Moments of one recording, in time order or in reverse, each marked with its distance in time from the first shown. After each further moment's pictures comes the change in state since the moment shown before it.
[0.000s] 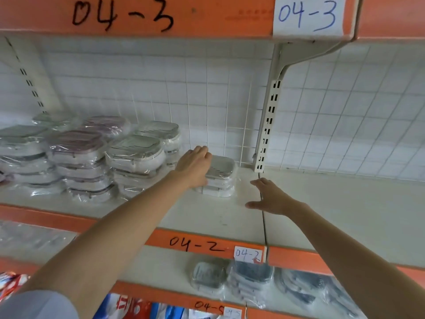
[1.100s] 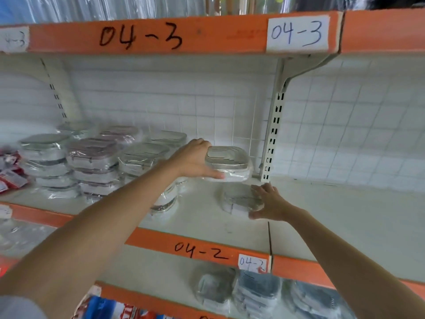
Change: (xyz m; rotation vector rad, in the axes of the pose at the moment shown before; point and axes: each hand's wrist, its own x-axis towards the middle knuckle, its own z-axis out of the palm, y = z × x) left_hand -0.020 -0.021 -0.046 -0.430 0.065 -0.096; right_hand 0.008 0.003 0.010 0.055 0.022 -0.042
